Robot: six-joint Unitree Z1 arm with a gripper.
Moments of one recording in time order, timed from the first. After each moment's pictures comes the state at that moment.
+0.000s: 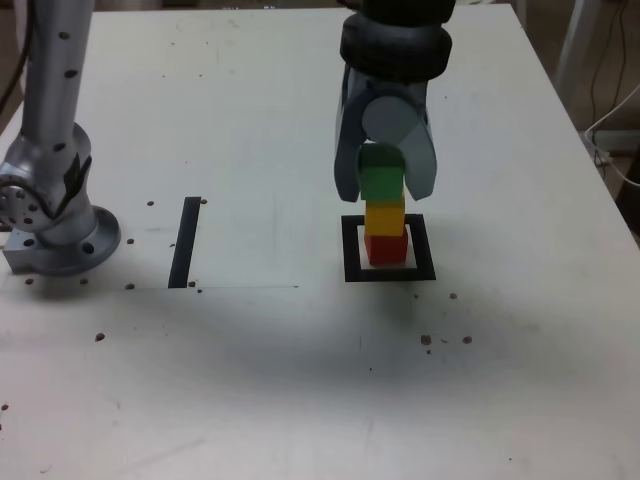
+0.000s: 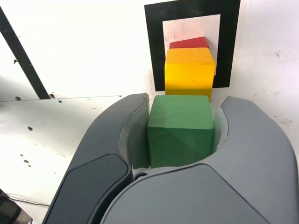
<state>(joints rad) -0.09 2.00 -1.75 1.45 -0.03 -0.04</state>
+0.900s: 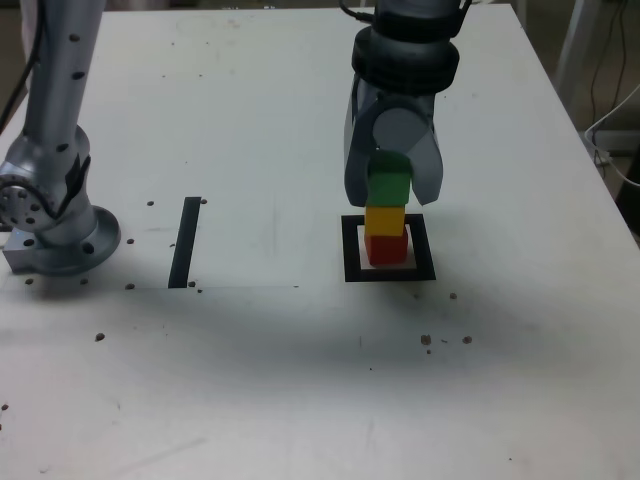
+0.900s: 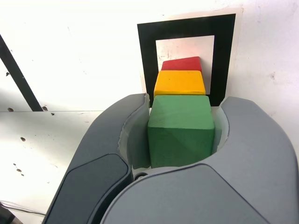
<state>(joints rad) -0.06 2.04 -1.73 1.41 -0.01 -0.03</state>
